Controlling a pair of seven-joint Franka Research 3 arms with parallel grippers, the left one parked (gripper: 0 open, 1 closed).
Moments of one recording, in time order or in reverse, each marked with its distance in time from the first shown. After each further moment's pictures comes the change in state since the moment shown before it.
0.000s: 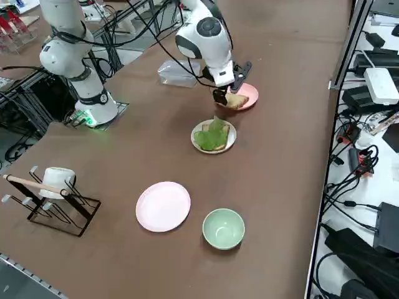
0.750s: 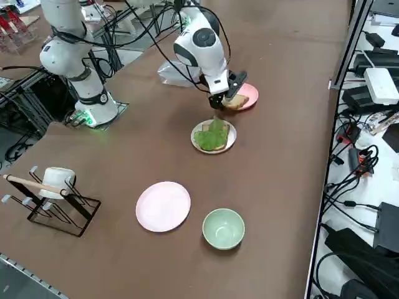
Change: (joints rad) arm 0.000 0.038 0.004 -0.047 0.039 0.073 0.001
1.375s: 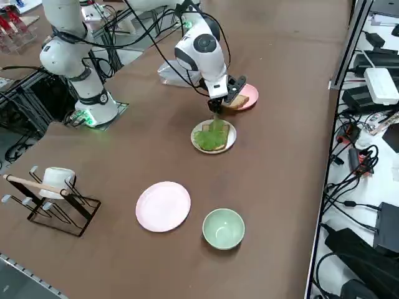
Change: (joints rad) arm 0.000 0.022 0.000 0.001 0.003 0.006 0.000
